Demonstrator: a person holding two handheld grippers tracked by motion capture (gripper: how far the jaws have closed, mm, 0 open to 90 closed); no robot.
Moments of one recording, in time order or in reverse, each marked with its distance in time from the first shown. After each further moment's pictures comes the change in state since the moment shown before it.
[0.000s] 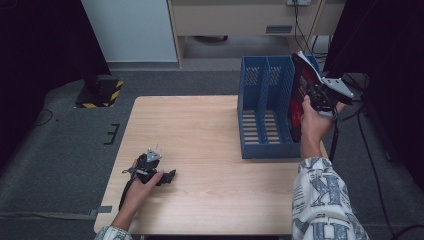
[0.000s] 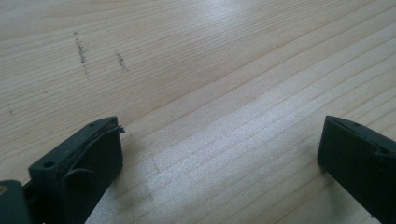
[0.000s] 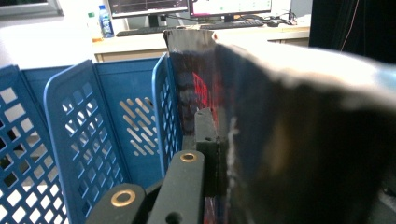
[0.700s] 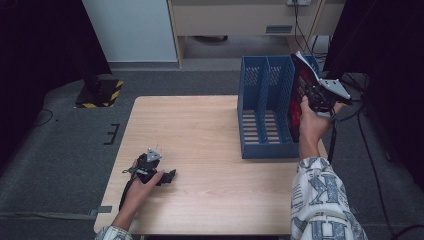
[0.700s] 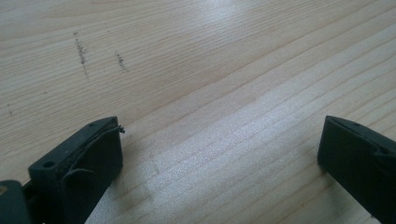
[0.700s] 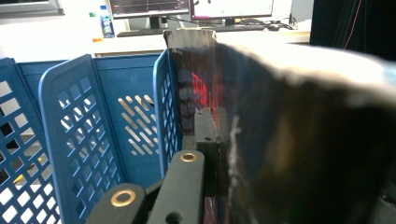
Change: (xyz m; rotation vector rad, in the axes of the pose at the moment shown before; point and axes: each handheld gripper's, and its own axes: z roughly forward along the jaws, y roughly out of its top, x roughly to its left) left arm 0.000 0.001 0.001 0.000 0.001 -0.002; right arm 0.000 -0.006 0.005 -0.017 -0.001 -0.011
